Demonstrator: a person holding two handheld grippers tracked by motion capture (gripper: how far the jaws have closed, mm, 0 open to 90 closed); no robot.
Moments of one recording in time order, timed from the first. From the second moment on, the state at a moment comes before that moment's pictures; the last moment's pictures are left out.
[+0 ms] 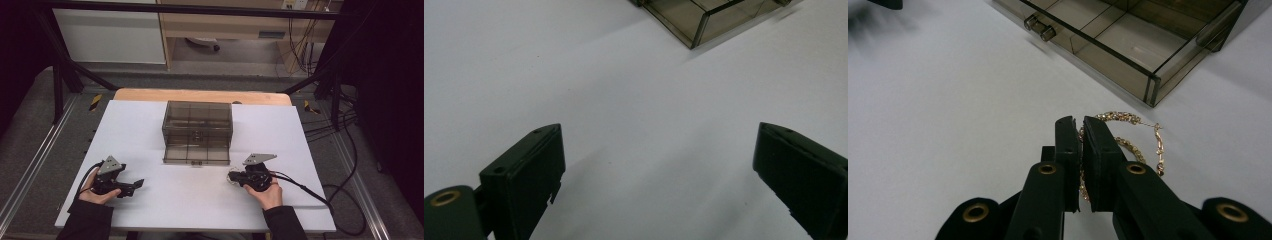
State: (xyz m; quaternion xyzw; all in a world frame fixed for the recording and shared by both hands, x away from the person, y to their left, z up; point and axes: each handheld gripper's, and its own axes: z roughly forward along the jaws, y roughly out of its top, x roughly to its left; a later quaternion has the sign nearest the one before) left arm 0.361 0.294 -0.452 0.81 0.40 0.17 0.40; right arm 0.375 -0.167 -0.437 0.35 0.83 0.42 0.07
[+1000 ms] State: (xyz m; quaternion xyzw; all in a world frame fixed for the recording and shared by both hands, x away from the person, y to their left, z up) left arm 0.362 0.293 -0.453 0.81 0.40 0.17 0.39; right arm 0.383 -0.162 -0.415 0.35 0.83 0.44 0.08
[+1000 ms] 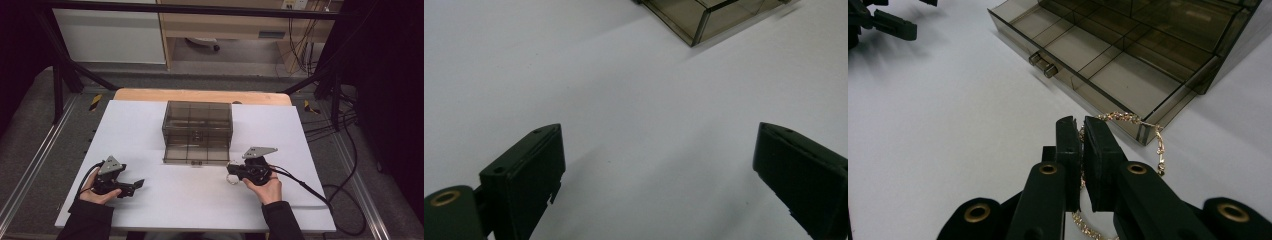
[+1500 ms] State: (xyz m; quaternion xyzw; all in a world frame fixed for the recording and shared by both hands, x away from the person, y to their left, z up) left arm 0.361 0.293 -0.454 0.81 0.40 0.17 0.39; right arm 0.394 -0.151 -0.410 0.35 0.83 0.44 0.09
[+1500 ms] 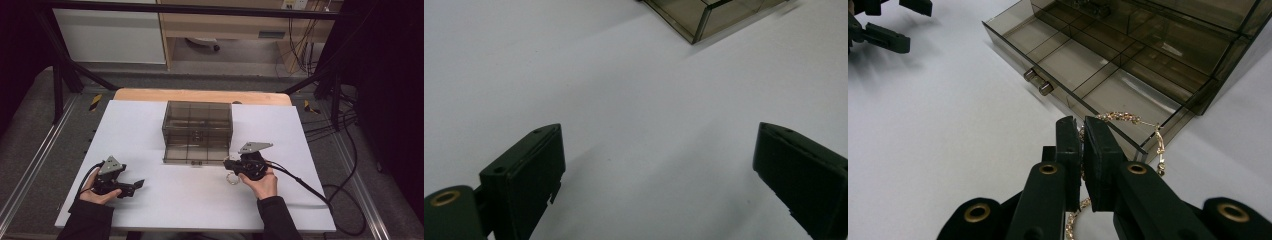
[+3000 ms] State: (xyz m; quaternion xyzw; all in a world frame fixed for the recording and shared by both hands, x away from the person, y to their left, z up) left arm 0.362 0.293 -0.454 0.81 0.40 0.17 0.39; right arm 0.435 -0.120 -0.417 0.36 0.83 0.42 0.10
